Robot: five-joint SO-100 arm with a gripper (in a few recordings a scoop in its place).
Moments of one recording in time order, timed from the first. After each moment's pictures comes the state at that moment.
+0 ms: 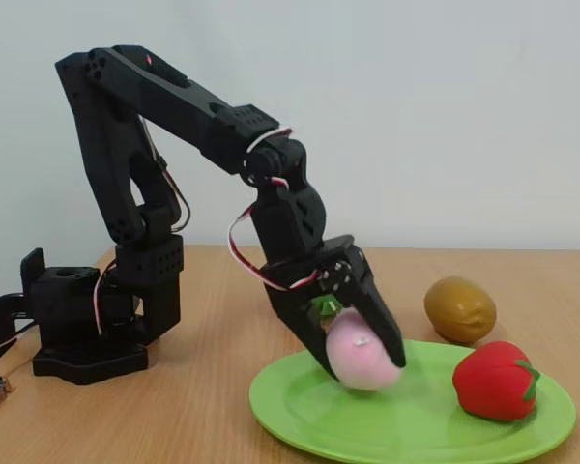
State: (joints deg) arm 24.2 113.2 133.6 46.0 -4.7
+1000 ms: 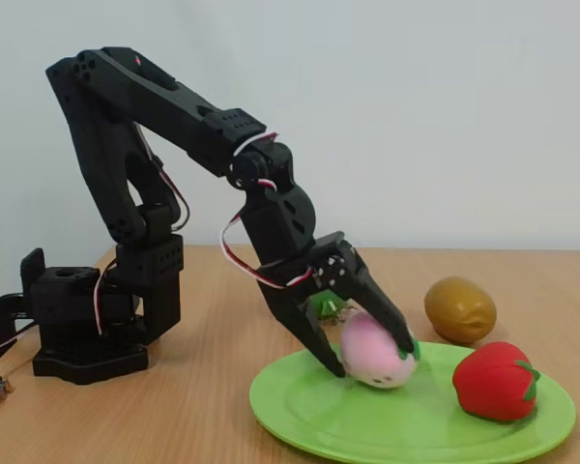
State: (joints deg) arm 22.5 118.7 139.0 41.5 -7.5
